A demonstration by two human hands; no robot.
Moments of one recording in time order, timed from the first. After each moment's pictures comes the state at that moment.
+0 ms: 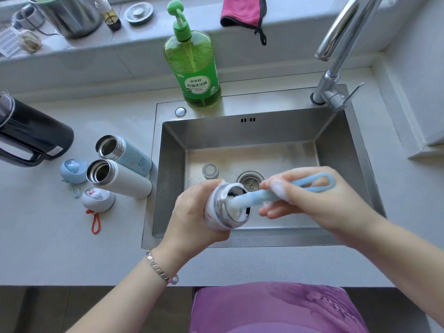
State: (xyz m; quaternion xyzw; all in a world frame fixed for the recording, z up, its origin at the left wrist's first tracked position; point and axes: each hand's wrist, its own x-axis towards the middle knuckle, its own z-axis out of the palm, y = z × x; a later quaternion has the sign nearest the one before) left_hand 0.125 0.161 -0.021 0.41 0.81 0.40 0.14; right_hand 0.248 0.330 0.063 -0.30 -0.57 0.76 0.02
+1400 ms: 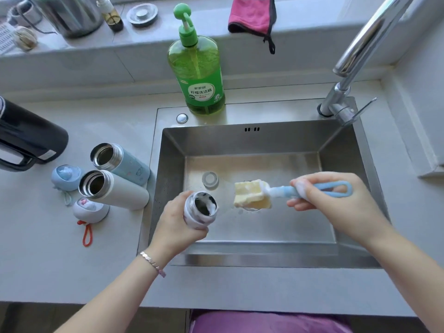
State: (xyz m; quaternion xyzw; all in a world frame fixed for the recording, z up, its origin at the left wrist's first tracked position) left_hand 0.076 0.141 -0.081 0.27 0.85 0.37 0.25; right_hand 0.238 0.364 0.023 -0.38 -0.65 0.65 0.09
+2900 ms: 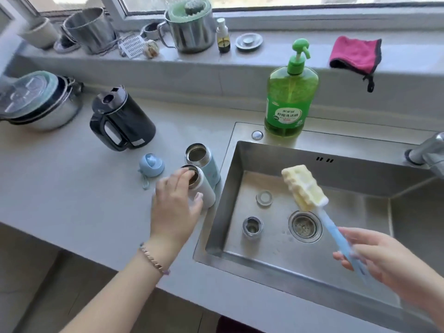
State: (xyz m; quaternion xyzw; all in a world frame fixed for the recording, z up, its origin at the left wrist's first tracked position) left_hand 0.006 0.051 -0.031 0.24 0.94 0.17 -0.16; right_hand 0.202 0.324 -0.003 -0.42 -0.56 0.70 -0.14
